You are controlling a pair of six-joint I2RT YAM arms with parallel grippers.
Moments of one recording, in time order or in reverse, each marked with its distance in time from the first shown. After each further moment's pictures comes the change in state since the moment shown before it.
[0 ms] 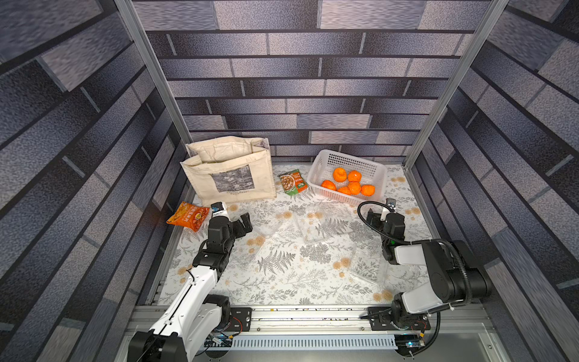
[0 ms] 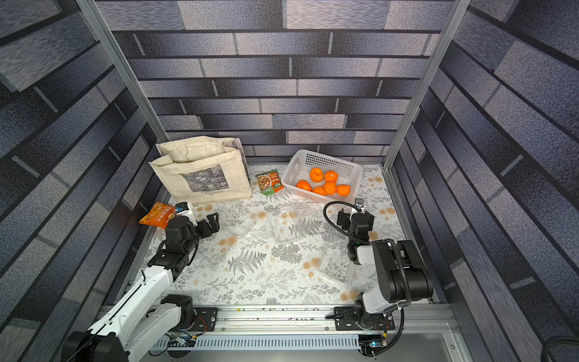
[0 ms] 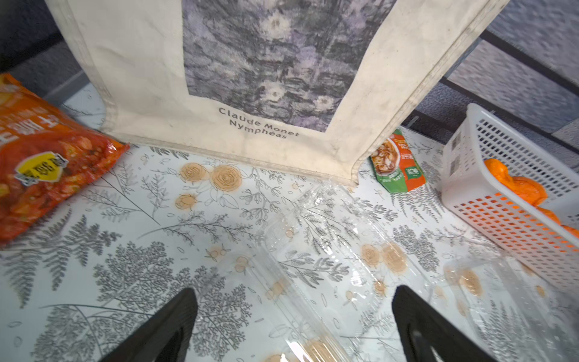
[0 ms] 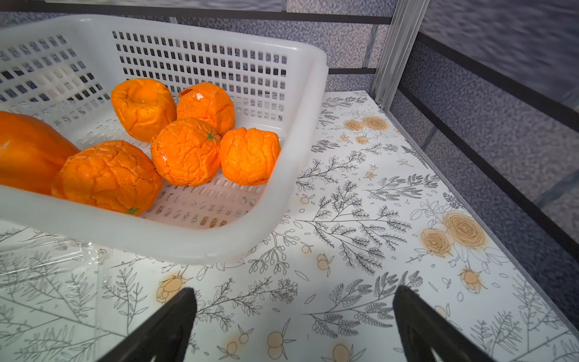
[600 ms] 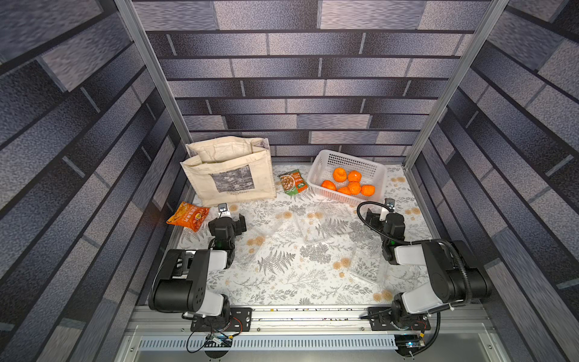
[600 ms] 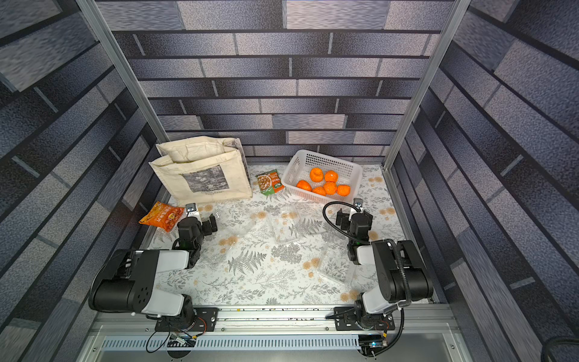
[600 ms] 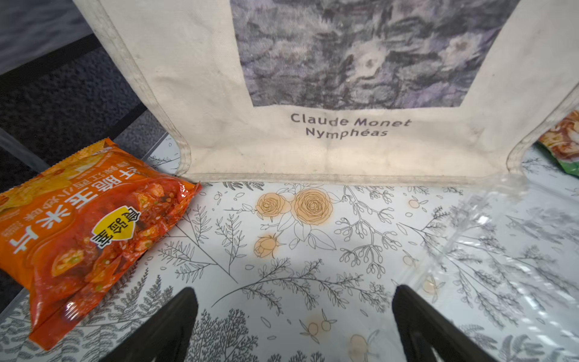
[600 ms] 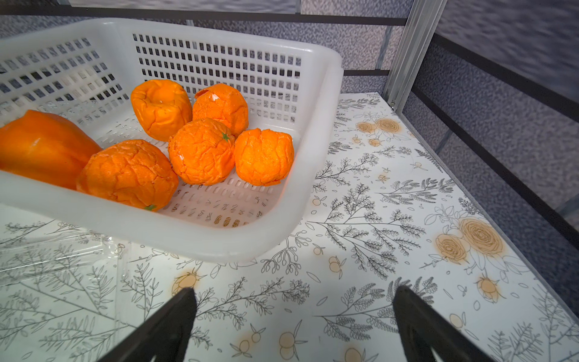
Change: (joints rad) left arm 0.102 0.608 -0.116 0.800 -0.162 0.315; right arm 0.000 0.000 -0.001 0.003 -0.044 -0.004
